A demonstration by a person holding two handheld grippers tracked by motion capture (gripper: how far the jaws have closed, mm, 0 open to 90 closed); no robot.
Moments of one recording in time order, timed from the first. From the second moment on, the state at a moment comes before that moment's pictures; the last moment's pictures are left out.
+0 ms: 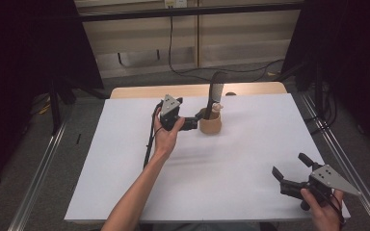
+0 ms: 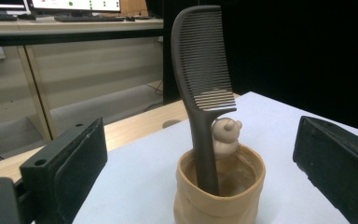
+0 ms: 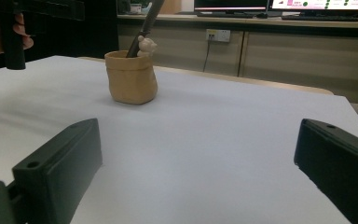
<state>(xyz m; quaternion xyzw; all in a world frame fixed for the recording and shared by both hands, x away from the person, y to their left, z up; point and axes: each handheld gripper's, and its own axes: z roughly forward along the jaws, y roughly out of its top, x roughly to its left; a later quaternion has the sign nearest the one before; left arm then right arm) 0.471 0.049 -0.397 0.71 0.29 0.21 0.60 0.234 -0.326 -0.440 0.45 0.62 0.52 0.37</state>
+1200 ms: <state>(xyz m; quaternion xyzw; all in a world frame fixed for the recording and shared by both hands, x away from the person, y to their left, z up) 0.417 0.099 -0.381 0.71 0.27 0.25 0.60 0.233 -0.322 -0.438 0.45 0.63 0.51 0.38</state>
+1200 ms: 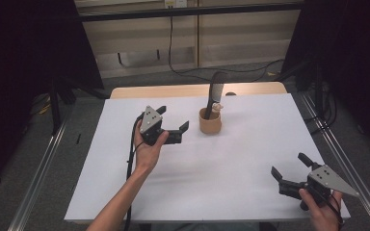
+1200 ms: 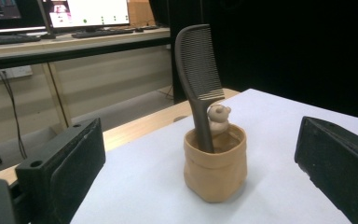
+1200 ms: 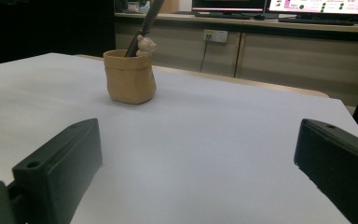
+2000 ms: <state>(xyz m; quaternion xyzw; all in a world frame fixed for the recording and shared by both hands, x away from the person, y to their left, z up) 0.401 0.144 -0.390 0.68 0.31 0.27 0.60 0.233 -0.321 -0.438 0.45 0.62 0.51 0.38</state>
